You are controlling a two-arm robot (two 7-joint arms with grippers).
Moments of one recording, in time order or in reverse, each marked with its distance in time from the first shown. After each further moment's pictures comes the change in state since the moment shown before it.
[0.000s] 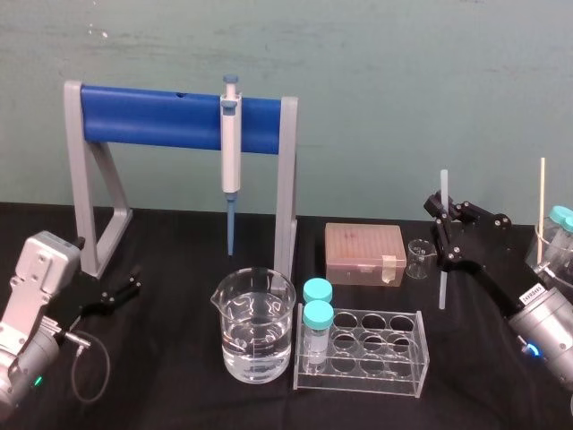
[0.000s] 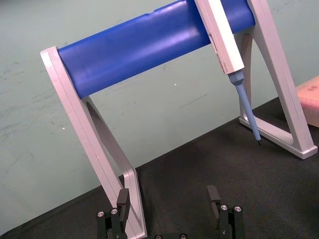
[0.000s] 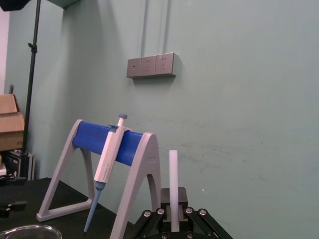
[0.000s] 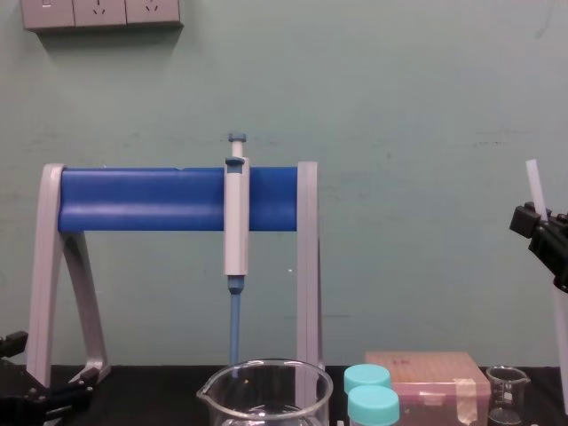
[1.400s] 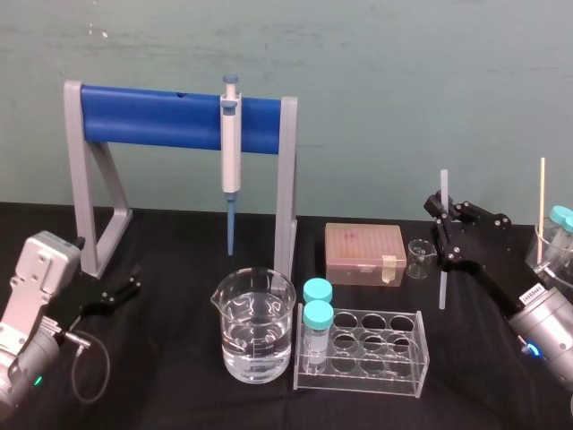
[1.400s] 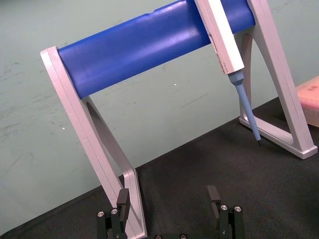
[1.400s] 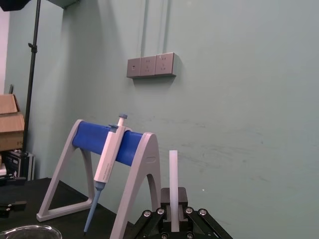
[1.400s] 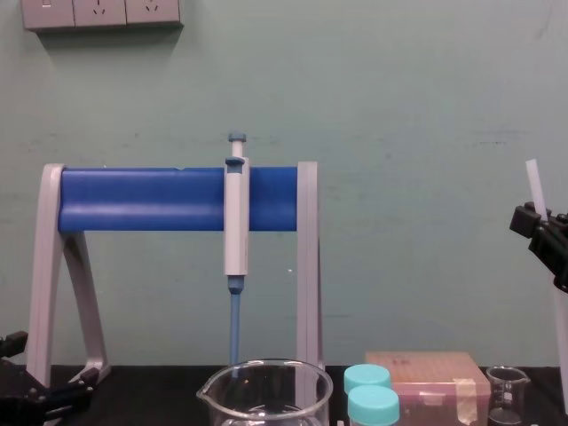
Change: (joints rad) left arm 0.000 0.000 0.000 0.000 0.000 0.000 0.000; right arm 0.000 0.000 0.000 0.000 0.000 0.000 0.000
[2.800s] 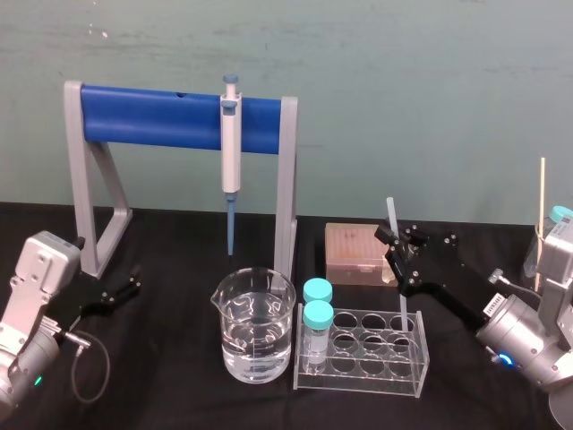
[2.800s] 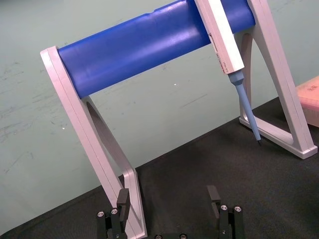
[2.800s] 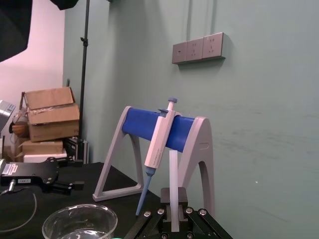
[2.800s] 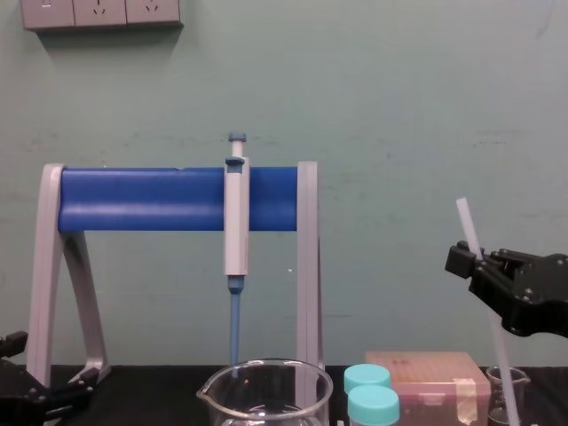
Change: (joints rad) left arm 0.000 0.000 0.000 0.000 0.000 0.000 0.000; right arm 0.066 0.006 -0.088 0.075 0.063 0.042 0.170
